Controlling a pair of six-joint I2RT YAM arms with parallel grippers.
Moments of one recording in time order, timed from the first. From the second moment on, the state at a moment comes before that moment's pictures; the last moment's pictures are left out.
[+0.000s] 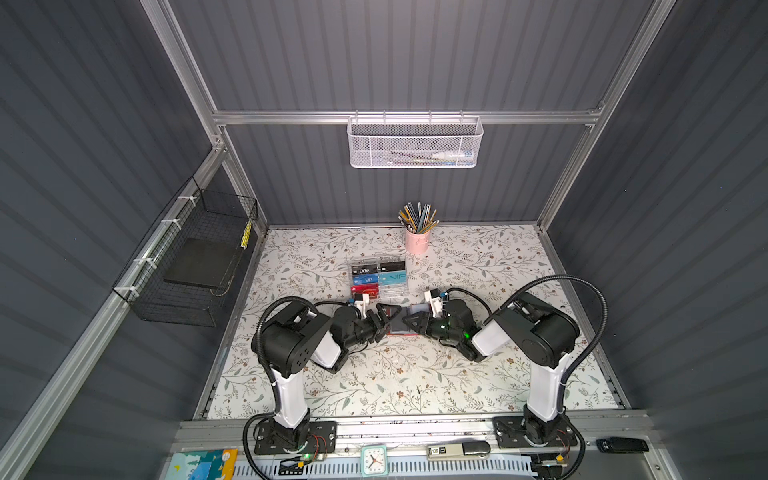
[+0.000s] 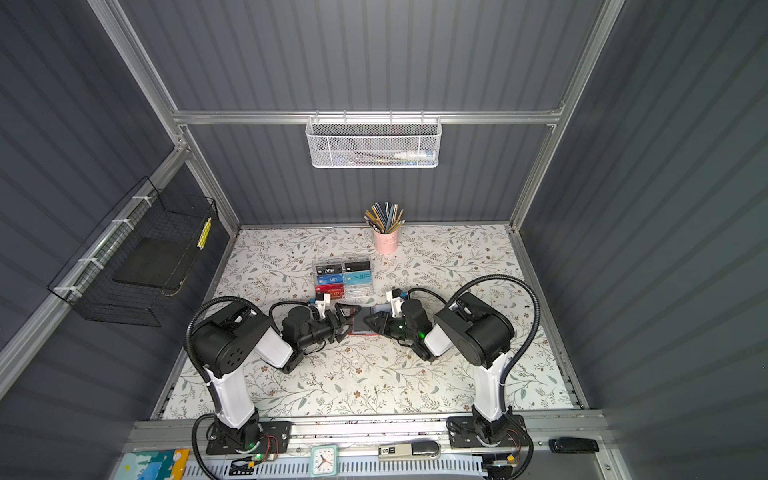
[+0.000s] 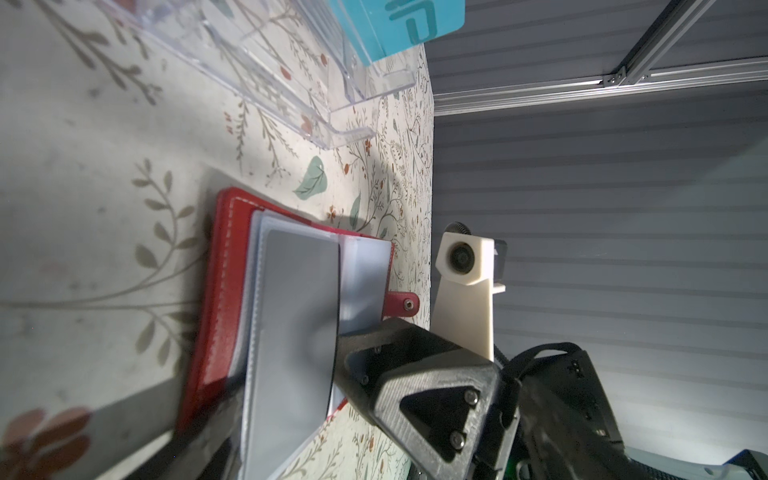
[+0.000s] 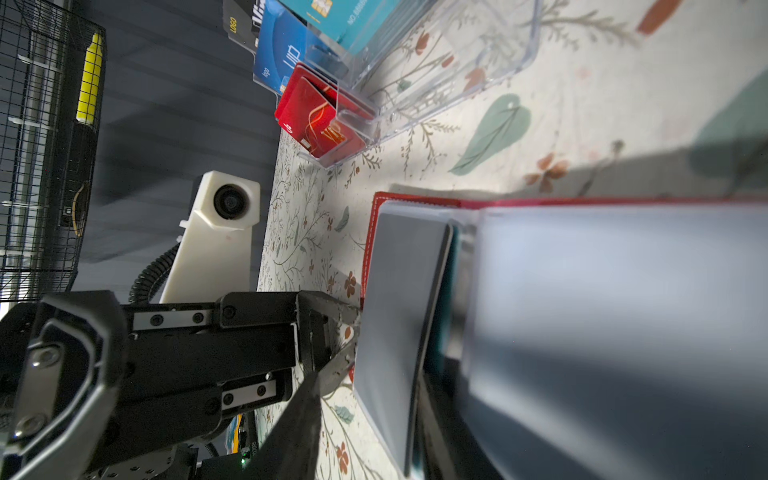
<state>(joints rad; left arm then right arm) -0.53 1.88 0.39 1.22 0.53 -1.31 0.64 1.96 0.56 1.01 -0.49 0.99</state>
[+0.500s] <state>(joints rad) -0.53 1.88 0.39 1.22 0.53 -1.31 0.66 1.98 0.57 1.02 -0.51 0.99</state>
